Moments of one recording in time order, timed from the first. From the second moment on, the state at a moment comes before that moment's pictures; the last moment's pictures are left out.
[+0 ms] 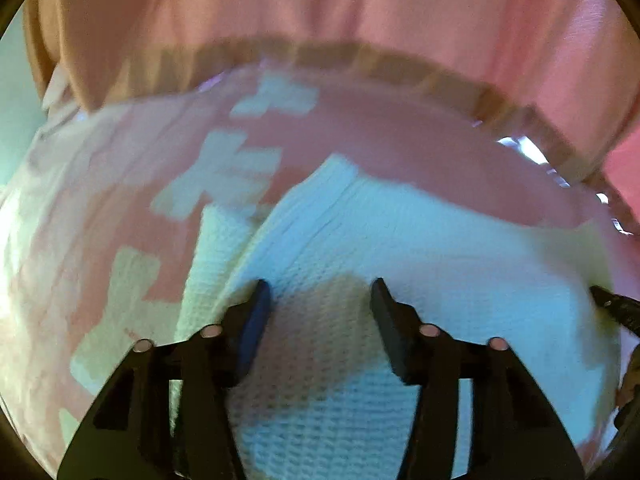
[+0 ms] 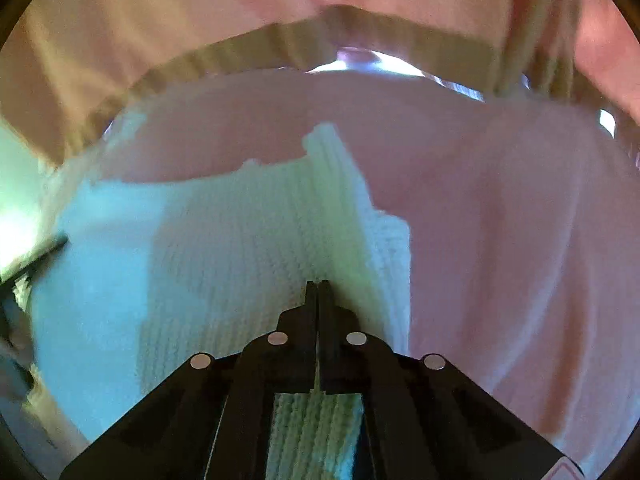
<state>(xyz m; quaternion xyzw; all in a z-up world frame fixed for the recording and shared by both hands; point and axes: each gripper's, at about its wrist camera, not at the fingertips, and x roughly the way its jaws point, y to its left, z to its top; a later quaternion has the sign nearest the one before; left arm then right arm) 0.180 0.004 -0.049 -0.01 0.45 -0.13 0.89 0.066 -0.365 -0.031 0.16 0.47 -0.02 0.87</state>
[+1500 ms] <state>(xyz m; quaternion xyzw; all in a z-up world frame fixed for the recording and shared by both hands) 0.008 0.119 -0.025 -0.20 0.53 -0.12 0.81 -0.178 -0.345 -0.001 0.21 0.44 -0.06 0.87</state>
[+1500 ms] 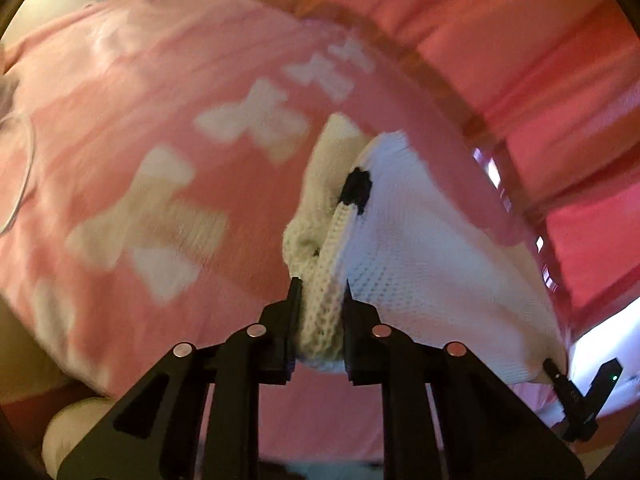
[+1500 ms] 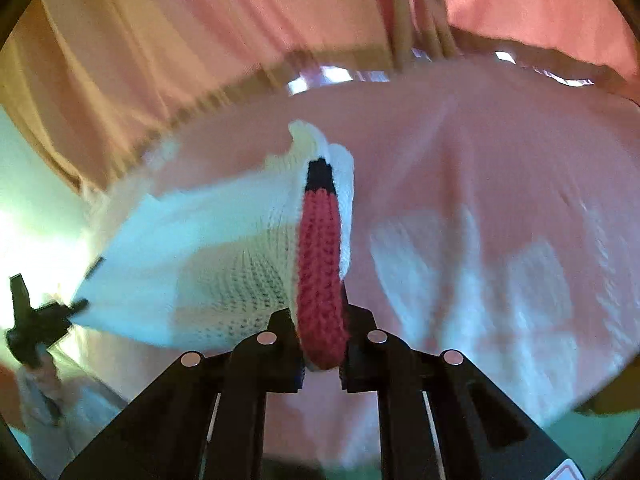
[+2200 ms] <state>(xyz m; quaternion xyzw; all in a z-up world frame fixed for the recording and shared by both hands) 0.117 0.019 -0.015 -0.07 0.44 -0.14 0.88 -0.030 -0.363 -0.030 0.18 0.42 -0.02 0.89</state>
